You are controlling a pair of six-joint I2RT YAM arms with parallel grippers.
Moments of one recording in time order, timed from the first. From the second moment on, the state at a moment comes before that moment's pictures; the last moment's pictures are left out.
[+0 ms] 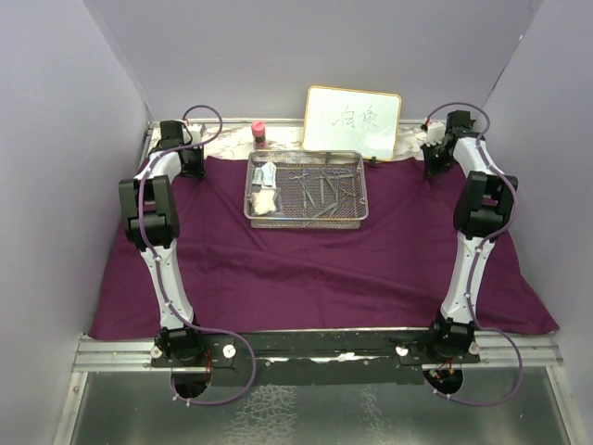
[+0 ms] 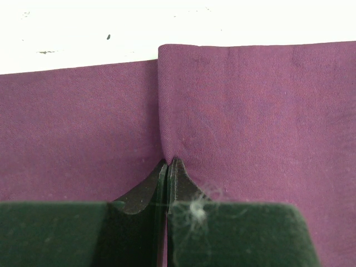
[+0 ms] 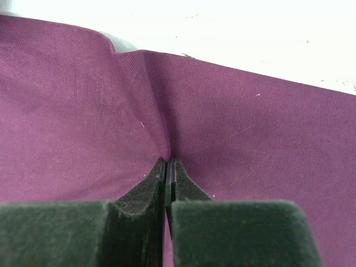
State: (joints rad) left arm 0.15 2.25 1.72 -0.40 0.27 0.16; right arm -0.17 2.37 1.99 -0.71 -0.19 -0.41
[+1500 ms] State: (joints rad) left arm 0.14 2.31 1.82 -0.42 0.28 0.14; right arm -0.17 2.50 2.22 -0.82 -0.18 -0.40
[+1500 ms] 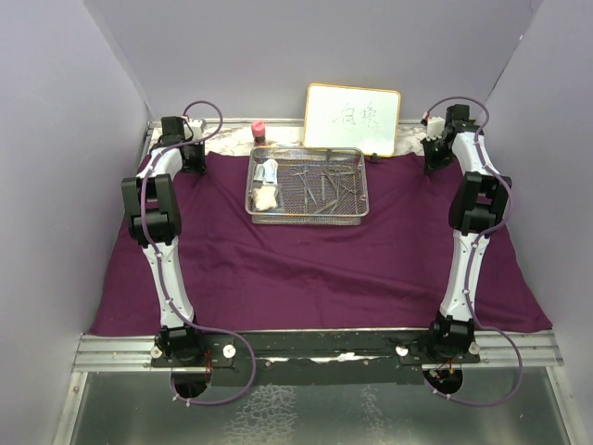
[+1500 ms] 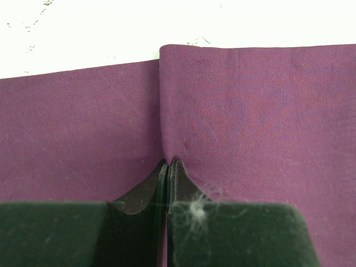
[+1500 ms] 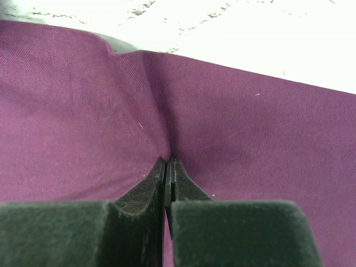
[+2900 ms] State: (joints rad) left arm 0.14 2.37 1.94 -0.48 0.28 0.12; right arm -0.17 2.53 2.28 -0.84 -0.14 -0.41
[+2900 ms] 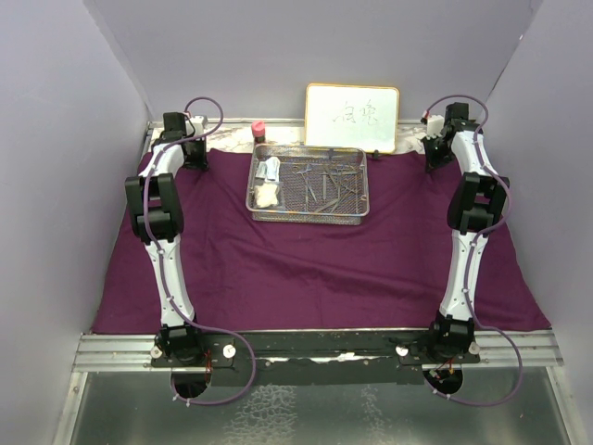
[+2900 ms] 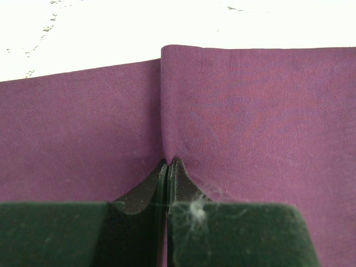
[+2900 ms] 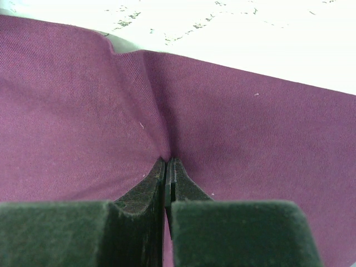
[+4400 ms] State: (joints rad) left arm 0.22 2.30 1.86 -0.43 0.16 0.18; right arm -0.24 2.34 2.05 -0.71 -0.07 -0.45
